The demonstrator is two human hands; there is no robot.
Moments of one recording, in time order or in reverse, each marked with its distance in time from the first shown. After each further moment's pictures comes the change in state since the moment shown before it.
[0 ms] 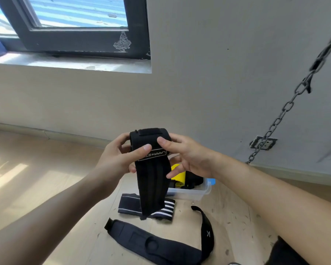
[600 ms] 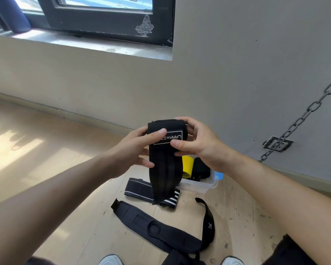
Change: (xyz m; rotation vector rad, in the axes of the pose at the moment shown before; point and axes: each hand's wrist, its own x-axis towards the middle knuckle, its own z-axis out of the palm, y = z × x) left_hand -0.003 0.001 -0.004 0.084 -0.171 -0.171; right_hand 0.004 0.014 0.004 -0.051 0.133 -0.247
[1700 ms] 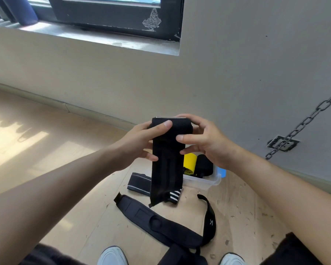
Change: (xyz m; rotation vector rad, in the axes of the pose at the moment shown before) left_hand 0.001 0.000 -0.002 0.021 -0.012 0.022; right_hand -0.002 -0.006 0.001 0.008 -0.035 0.058
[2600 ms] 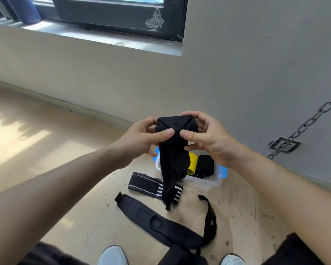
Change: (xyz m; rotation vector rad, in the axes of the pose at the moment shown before) left_hand 0.000 -0.001 -0.002 0.042 0.087 0.092; right_hand 0.002 -0.001 -0.002 0.064 0.079 -0.018
